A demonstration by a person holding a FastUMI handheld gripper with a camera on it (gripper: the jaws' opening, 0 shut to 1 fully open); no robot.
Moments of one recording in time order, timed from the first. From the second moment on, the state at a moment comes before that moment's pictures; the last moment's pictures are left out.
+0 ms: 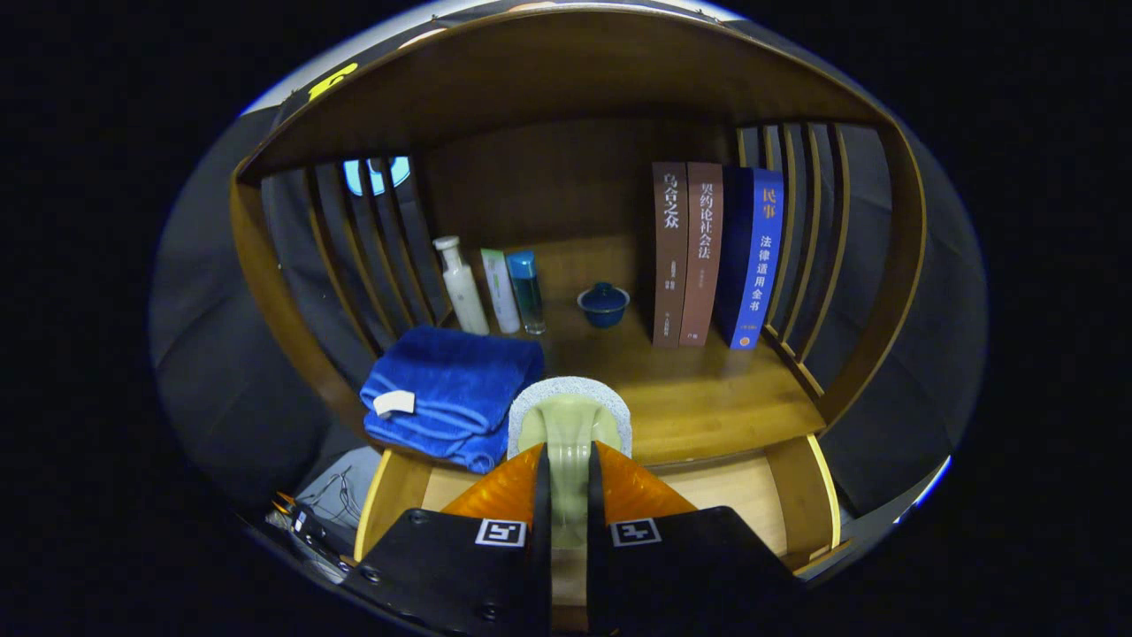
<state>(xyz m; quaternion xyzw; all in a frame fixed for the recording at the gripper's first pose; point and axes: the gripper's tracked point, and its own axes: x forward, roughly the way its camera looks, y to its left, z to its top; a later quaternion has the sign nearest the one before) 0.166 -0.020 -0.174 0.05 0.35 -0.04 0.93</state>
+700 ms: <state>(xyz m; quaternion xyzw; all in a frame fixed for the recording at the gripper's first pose) 0.284 -0.053 -0.244 0.01 0.41 -0.06 0.91</state>
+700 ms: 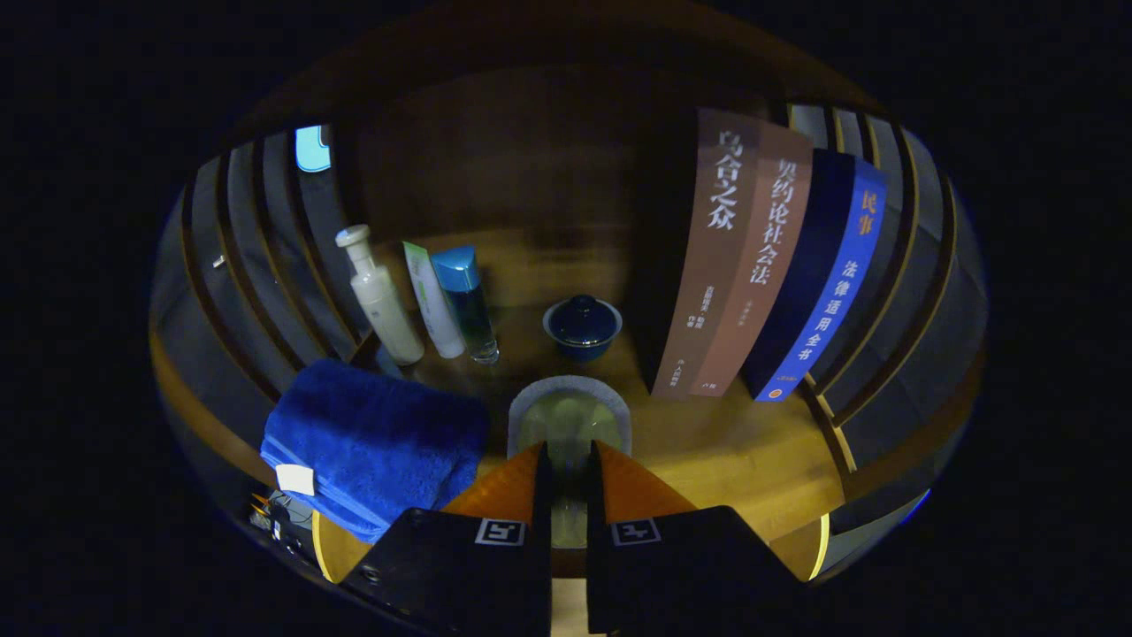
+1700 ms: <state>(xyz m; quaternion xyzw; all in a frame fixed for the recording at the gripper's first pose) 0.210 -0.029 -0.175 0.04 0.30 -0.04 0.95</state>
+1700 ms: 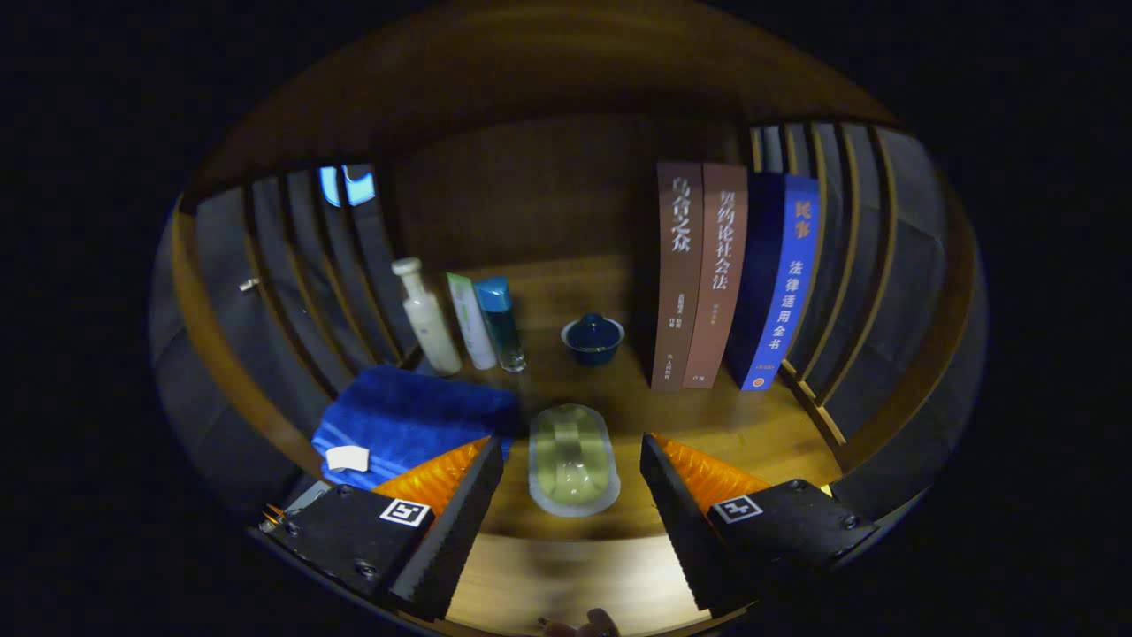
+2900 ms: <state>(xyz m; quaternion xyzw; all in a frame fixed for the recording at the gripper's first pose) -0.077 -0.022 -0.305 0.08 0.24 -0.07 0.97</state>
